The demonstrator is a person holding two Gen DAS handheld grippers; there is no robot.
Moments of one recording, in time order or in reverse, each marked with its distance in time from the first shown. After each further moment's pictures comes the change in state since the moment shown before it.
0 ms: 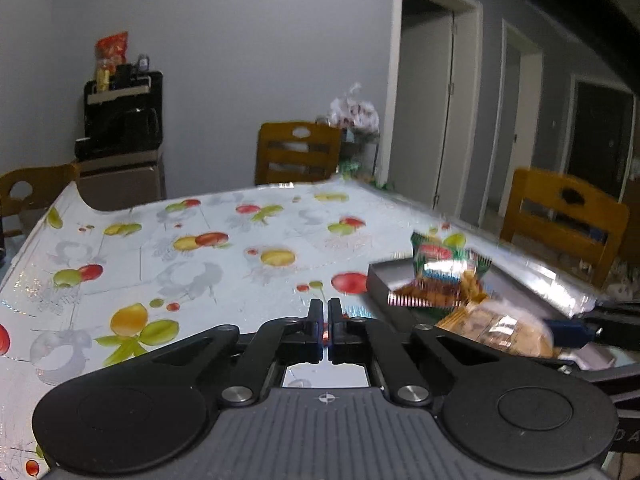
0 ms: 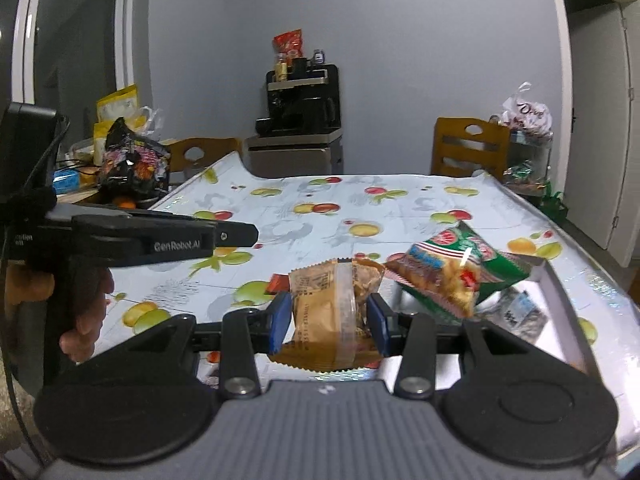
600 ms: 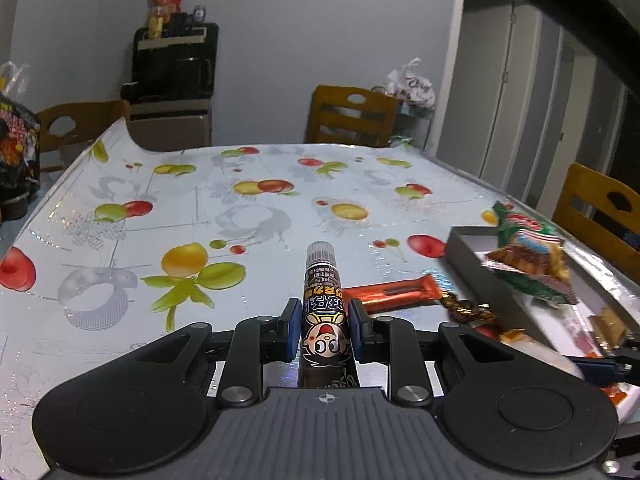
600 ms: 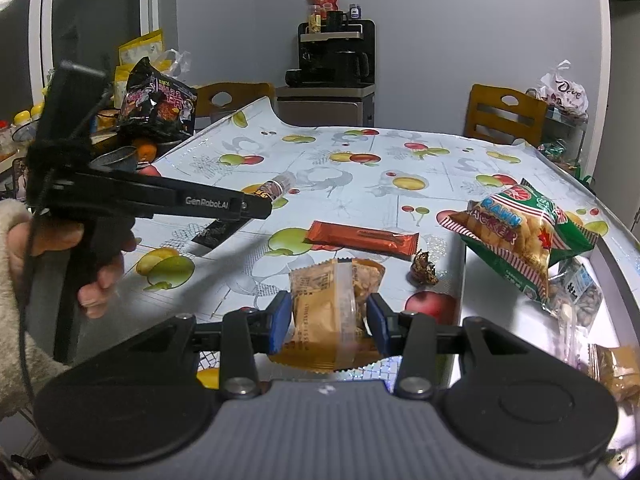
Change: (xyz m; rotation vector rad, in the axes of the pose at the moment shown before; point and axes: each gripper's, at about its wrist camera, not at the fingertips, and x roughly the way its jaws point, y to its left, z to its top) left arm 0.009 0.064 -0.024 -0.130 0.069 0.087; right arm 0.047 0.041 -0.019 -0.073 0.135 0.069
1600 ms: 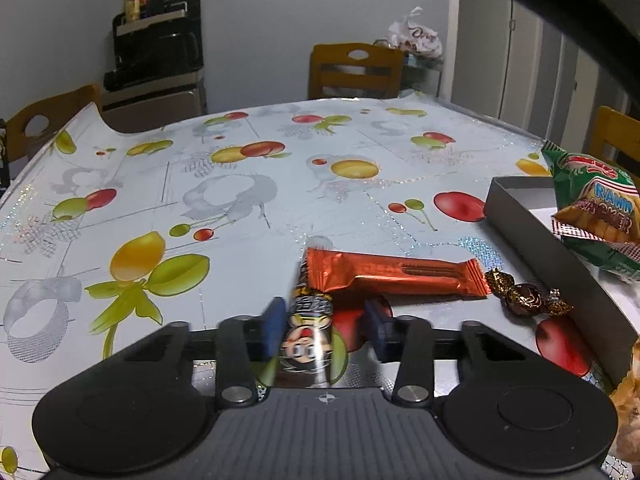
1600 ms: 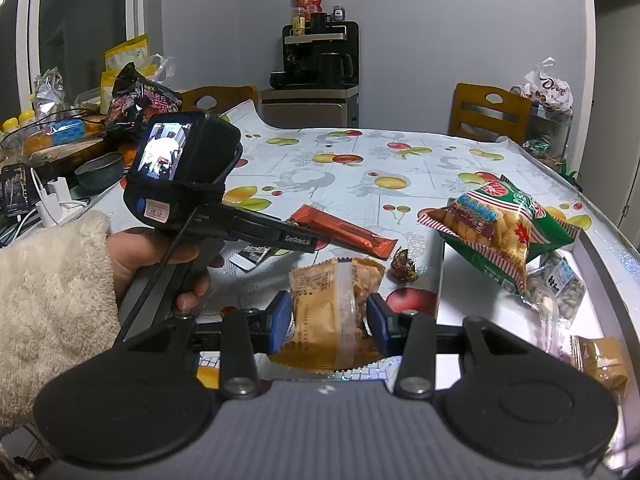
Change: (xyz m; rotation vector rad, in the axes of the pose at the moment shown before) left arm 0.099 -0.013 -0.001 0.083 0.111 0.070; right arm -0.008 -0.007 -0.002 0.023 -0.003 -0.042
